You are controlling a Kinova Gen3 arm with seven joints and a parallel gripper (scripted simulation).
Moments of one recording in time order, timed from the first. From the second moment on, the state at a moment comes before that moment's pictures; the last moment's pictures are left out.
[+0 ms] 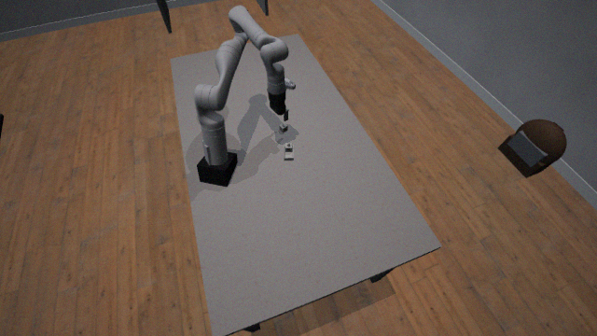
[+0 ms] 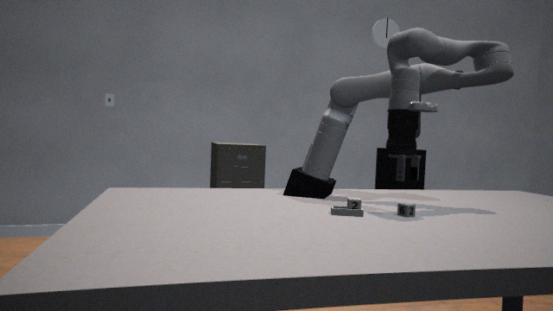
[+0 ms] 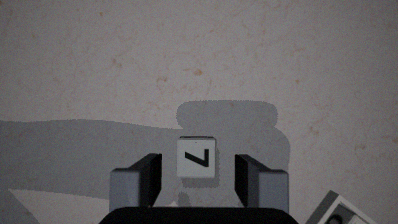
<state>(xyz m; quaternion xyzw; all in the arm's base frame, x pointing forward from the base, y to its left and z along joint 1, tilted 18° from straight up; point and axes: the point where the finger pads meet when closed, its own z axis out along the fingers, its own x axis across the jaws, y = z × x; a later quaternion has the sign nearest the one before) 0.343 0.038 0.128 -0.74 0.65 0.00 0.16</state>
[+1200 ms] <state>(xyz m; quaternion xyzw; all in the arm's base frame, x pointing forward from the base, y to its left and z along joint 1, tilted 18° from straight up) 0.344 0.039 0.125 -0.74 0.65 0.00 0.16</state>
